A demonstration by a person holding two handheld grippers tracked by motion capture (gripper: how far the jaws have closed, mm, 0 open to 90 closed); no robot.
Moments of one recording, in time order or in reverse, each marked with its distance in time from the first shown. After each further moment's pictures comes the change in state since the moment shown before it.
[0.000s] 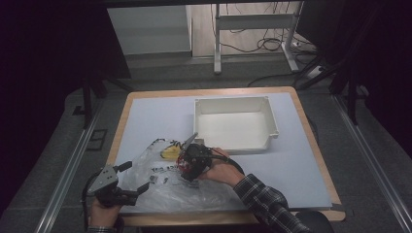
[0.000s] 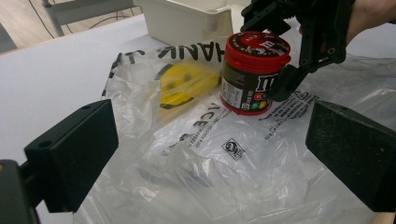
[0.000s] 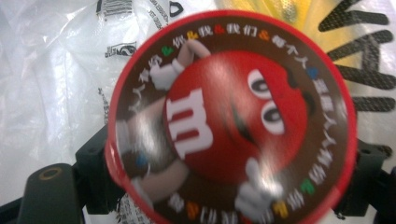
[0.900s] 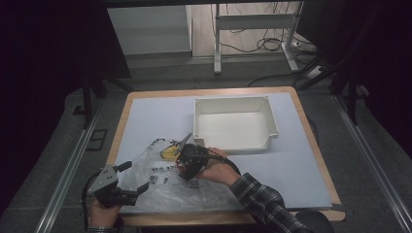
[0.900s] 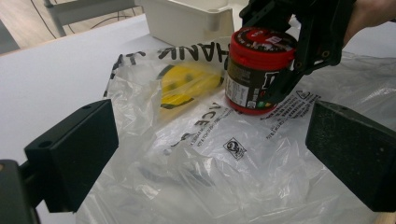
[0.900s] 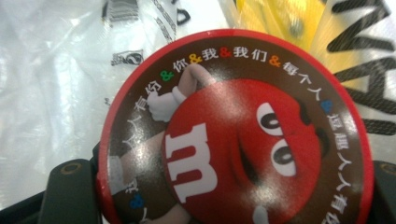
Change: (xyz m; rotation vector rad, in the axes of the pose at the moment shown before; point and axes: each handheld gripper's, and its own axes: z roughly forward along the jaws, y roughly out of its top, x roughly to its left) left arm 0.000 0.000 0.000 0.001 0.007 0.003; right arm 0.008 0.012 -0.001 0.022 -0.017 -0.034
